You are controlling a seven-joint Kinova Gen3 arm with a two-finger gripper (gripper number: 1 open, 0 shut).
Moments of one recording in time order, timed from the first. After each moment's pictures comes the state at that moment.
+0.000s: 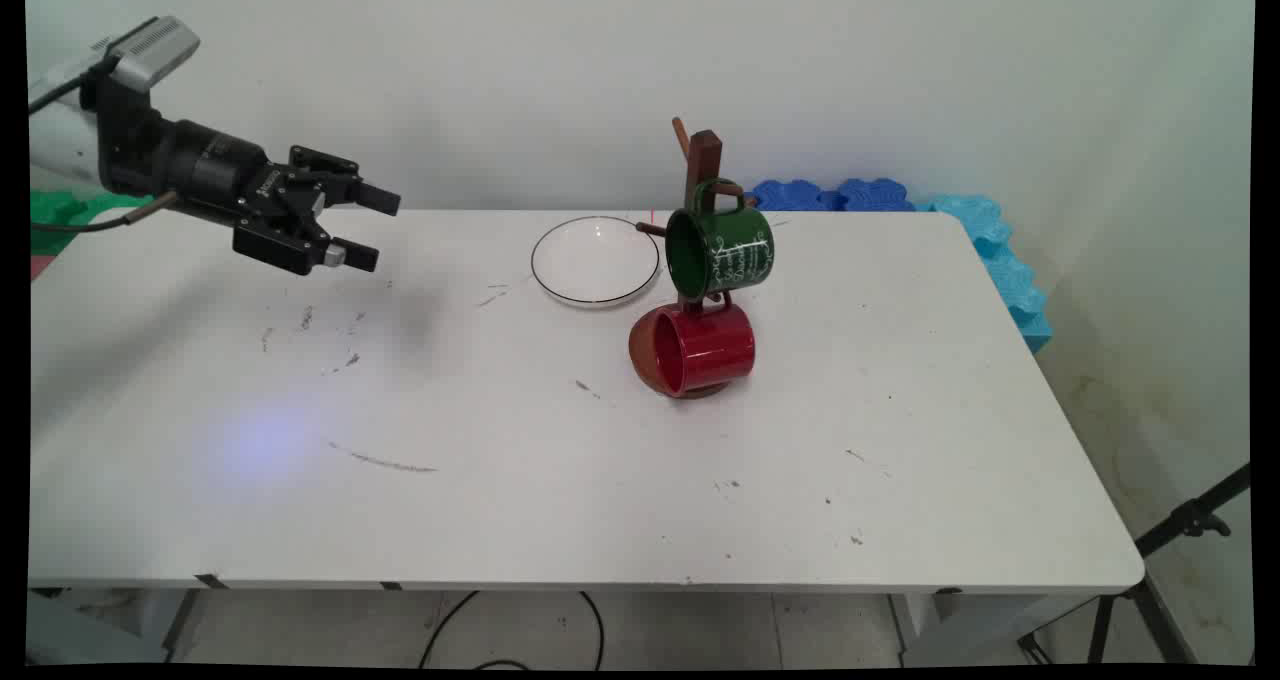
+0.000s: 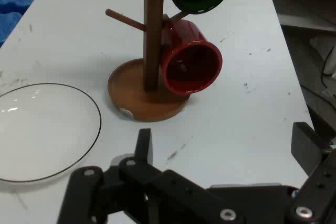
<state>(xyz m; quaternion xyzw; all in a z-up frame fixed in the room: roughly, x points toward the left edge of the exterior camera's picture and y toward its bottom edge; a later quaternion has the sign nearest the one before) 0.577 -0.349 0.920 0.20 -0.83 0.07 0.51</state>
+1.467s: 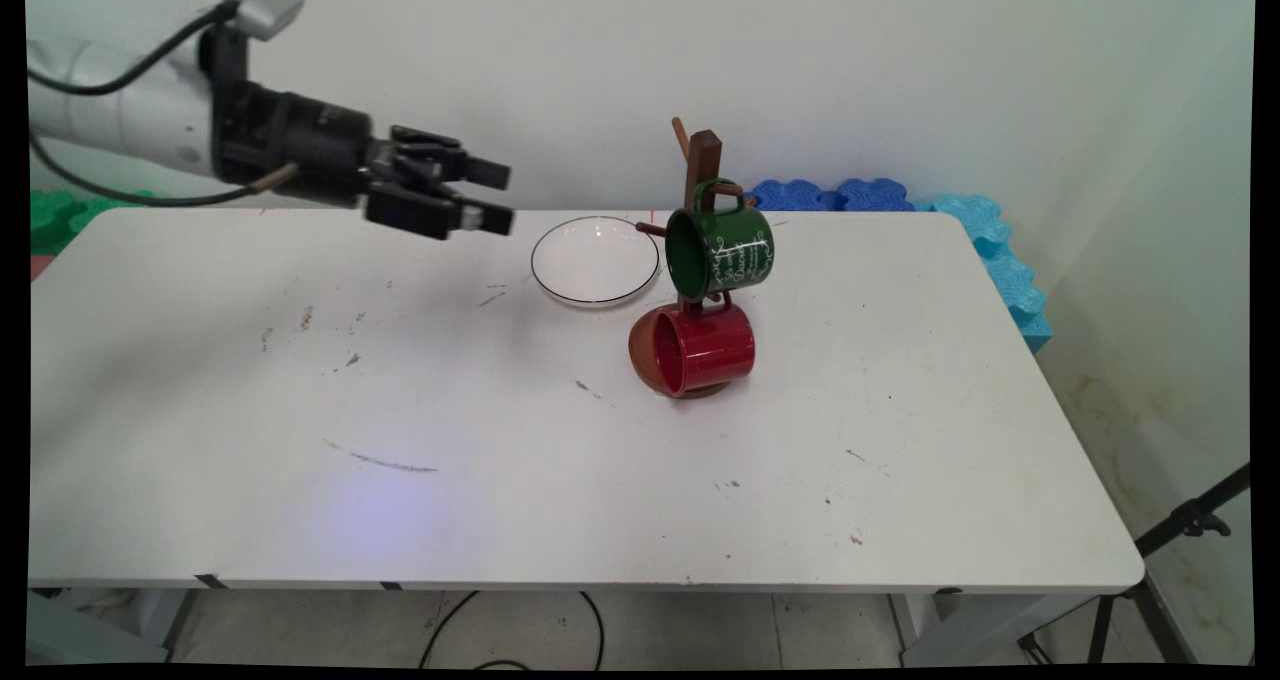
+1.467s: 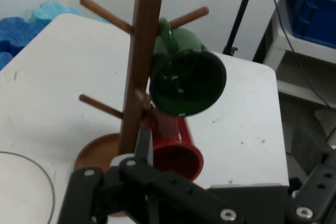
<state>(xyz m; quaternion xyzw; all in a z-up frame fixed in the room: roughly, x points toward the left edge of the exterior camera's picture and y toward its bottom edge) 0.451 -0.352 0.950 0.28 -0.79 0.07 0.54</state>
